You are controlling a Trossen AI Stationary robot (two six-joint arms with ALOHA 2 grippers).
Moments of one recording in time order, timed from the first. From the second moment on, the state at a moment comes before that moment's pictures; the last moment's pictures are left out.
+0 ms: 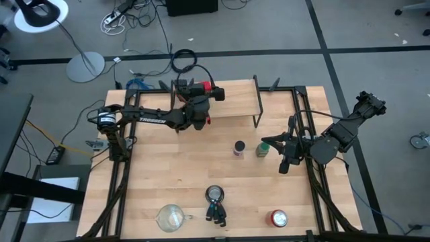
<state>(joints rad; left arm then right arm) 0.17 1.78 1.25 0.56 -1.34 -0.14 0.66 1.00 1.08 -0.49 0.96 -0.23</state>
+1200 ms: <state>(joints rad) 0.21 1.78 1.38 0.13 -1.00 -0.45 0.66 1.00 1.08 -0.49 0.96 -0.23</state>
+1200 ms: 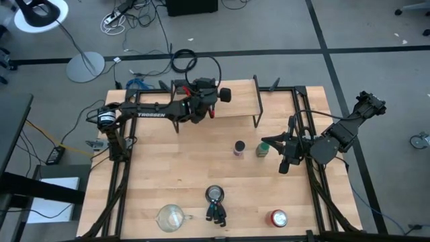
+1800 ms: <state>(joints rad) 0.23 1.78 1.38 0.00 -1.02 -0.53 0.66 1.00 1.08 -0.49 0.96 -0.23</state>
